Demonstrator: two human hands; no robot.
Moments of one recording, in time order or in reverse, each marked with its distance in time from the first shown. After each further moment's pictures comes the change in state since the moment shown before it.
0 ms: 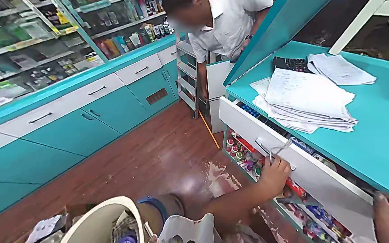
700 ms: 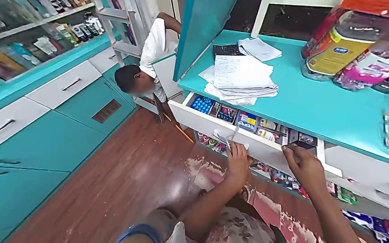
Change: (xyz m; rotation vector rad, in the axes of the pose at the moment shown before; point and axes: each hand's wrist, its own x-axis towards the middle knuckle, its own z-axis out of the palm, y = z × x) left_hand -0.041 0.010 0.027 0.046 0.013 -0.125; right_hand -0.030 -0.035 0.001 -0.156 -0.242 0.108
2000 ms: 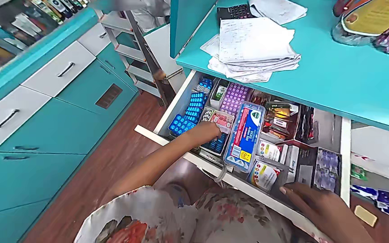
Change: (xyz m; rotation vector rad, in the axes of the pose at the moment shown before) left_hand 0.024 -0.149 -0.137 0.148 -0.571 0.591; right_hand -0.097 -0.059 -0.048 0.127 -0.500 -0.046
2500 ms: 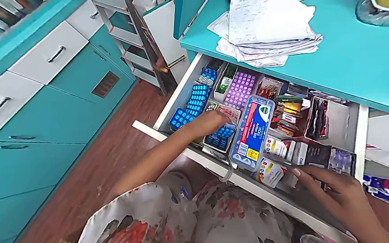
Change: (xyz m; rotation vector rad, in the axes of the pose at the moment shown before) left_hand -0.022 -0.008 0.015 -0.175 0.433 0.191; right_hand 0.024 -0.030 0.002 0.249 0.219 -0.206
